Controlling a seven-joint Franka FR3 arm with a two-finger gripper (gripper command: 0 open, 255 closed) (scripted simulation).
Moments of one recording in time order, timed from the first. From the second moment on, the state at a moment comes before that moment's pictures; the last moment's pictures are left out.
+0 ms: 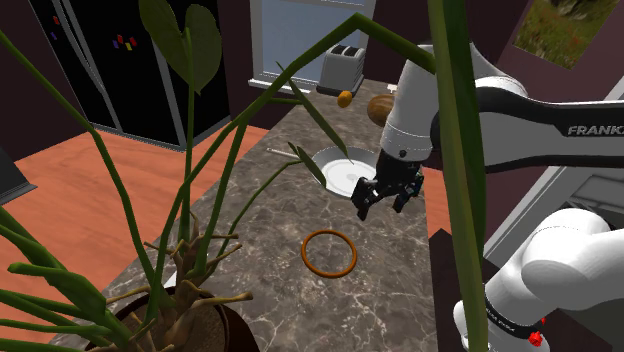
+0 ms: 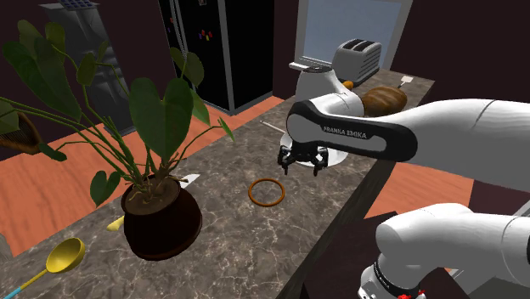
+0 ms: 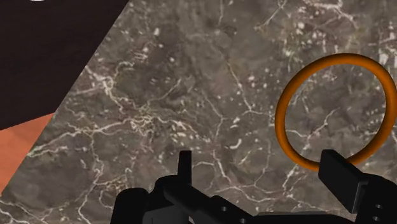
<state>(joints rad) 0.02 -0.73 0.50 -2.56 0.37 1.88 0.61</state>
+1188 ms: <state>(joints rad) -0.02 -0.54 0.72 -2.60 0.42 2.13 0.80</state>
